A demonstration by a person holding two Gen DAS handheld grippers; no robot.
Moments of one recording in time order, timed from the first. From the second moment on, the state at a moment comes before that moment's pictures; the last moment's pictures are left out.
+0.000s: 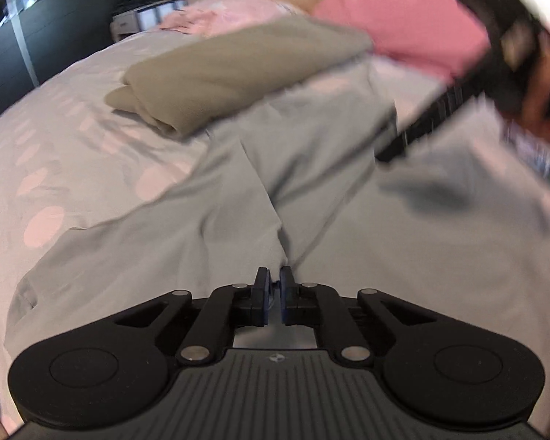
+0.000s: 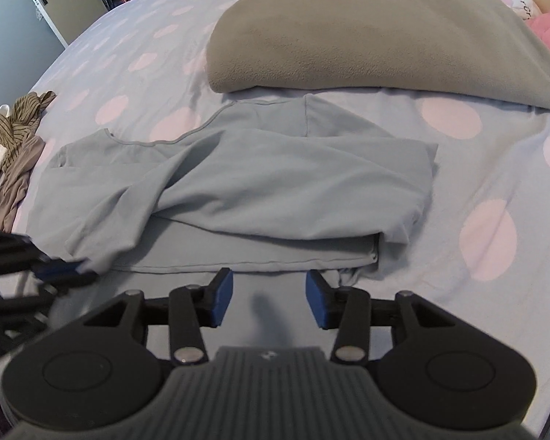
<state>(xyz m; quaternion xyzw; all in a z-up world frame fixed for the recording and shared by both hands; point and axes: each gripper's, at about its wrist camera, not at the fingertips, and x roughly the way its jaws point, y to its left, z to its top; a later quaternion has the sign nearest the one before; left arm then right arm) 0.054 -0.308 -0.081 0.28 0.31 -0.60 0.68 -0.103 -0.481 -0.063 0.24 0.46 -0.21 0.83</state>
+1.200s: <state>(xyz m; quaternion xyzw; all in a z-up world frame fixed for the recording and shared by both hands) 0.207 -0.217 -0.055 0.11 0.44 -0.42 0.78 -0.111 -0.503 -0.084 0.13 0.48 -0.29 0.82</state>
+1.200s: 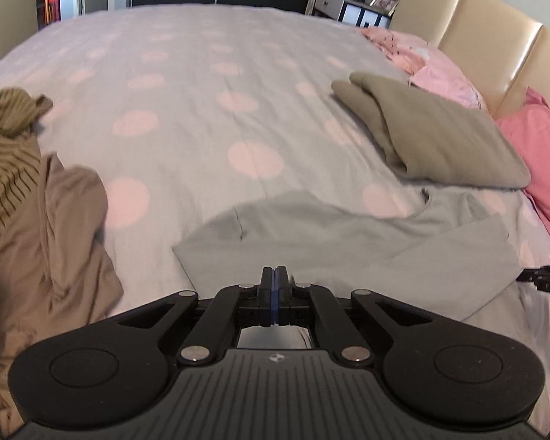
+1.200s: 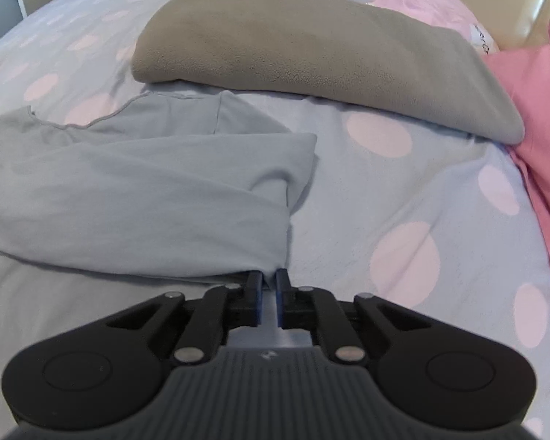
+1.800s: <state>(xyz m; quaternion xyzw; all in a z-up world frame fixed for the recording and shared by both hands) 0.170 -0.229 -0.081 0.09 0.46 -0.47 0.75 -0.111 -0.494 -0.082 0.11 0.47 -0.29 0.83</state>
